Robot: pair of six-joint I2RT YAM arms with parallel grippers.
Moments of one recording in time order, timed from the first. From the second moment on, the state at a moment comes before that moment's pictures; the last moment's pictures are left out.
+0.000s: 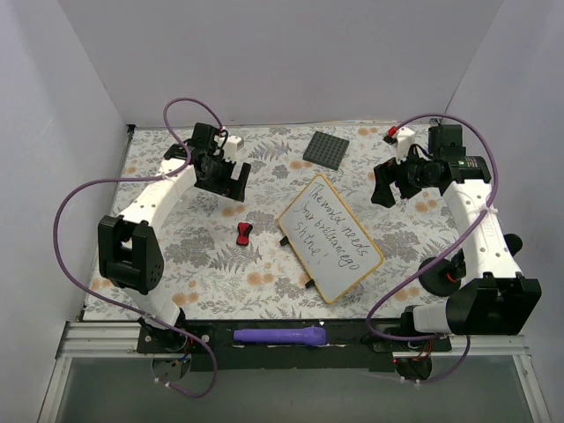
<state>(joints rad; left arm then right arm) -0.28 1.69 1.48 -0.83 0.20 0.09 0.03 1.34 1.38 -0.97 -0.51 -0.44</state>
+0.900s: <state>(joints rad) -0.30 1.58 1.00 -0.65 0.09 -0.23 0.14 1.41 1.51 -0.94 -0.54 -0.34</state>
